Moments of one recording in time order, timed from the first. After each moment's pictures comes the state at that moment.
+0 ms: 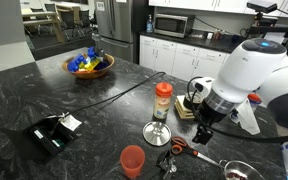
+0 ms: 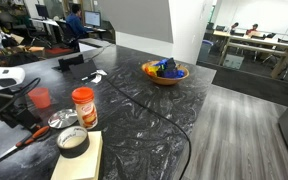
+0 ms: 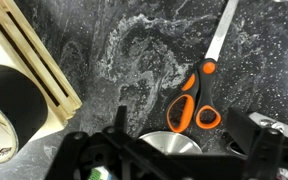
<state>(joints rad) 0.23 -0.36 0.31 -2.63 -0.05 2.41 0.27</state>
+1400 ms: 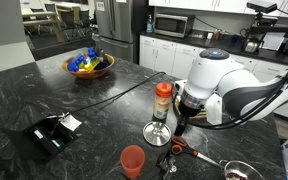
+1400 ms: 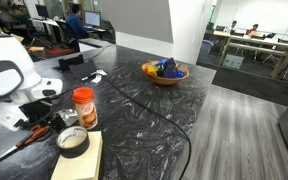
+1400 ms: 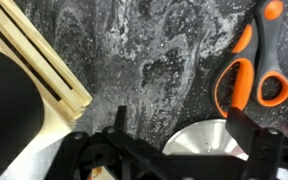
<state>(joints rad) 0.18 -0.10 0.22 -2.51 -0.11 2.51 0.33</state>
